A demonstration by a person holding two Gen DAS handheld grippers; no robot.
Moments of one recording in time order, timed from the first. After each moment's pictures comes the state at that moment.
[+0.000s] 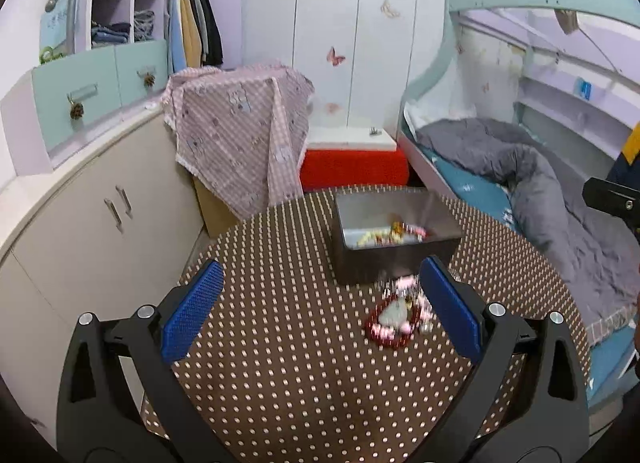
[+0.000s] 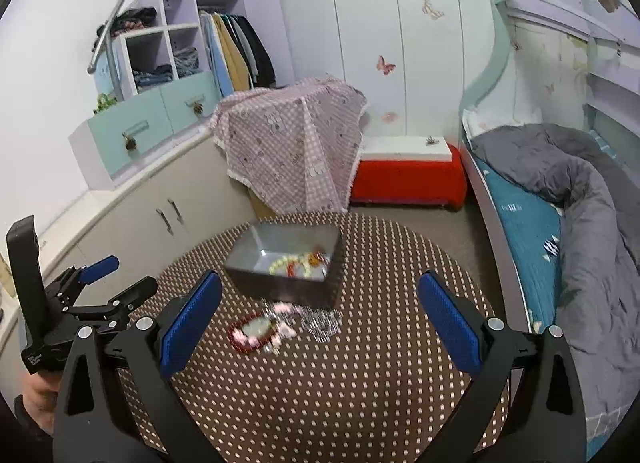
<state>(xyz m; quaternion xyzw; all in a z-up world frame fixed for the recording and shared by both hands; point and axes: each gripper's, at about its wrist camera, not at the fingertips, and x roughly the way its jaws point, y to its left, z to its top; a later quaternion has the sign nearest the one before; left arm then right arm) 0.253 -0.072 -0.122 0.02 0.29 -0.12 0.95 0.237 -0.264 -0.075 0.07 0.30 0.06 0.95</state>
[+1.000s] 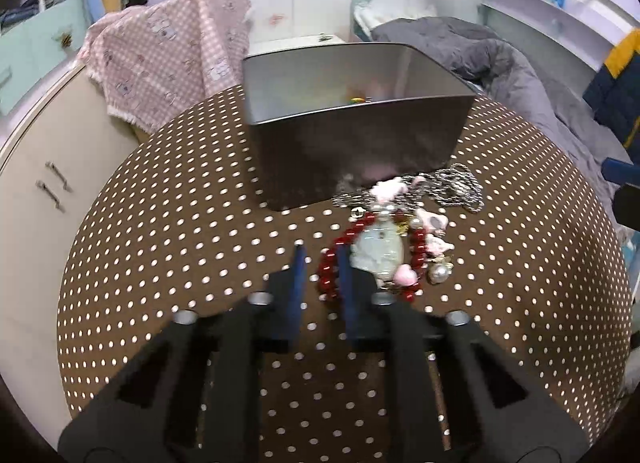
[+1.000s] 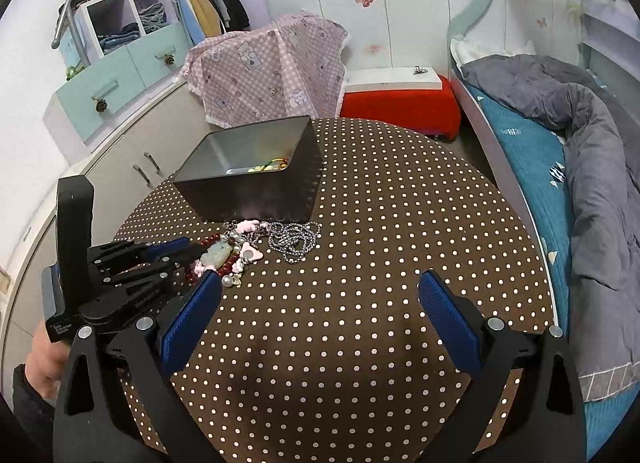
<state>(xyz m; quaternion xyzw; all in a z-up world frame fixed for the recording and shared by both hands) 0.309 -0.129 -0.212 0.10 0.42 -0.21 0.88 0.248 -0.276 -0.159 0.10 0.40 0.05 0.91</state>
